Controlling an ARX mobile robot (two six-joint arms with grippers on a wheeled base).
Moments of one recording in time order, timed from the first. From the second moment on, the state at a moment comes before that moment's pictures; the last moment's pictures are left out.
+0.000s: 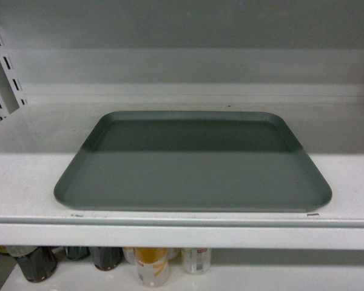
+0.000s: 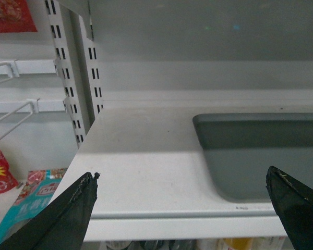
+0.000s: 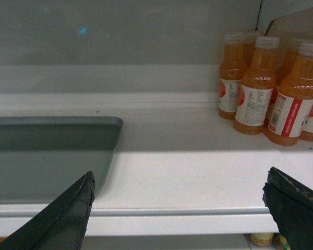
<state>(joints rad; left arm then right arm) 0.00 0.01 0.01 0.00 0.00 -0.01 0.00 0.00 0.01 0.00 0.00 0.00</state>
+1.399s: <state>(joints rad) 0.00 0.01 0.01 0.00 0.00 -0.01 0.00 0.00 0.01 0.00 0.00 0.00</state>
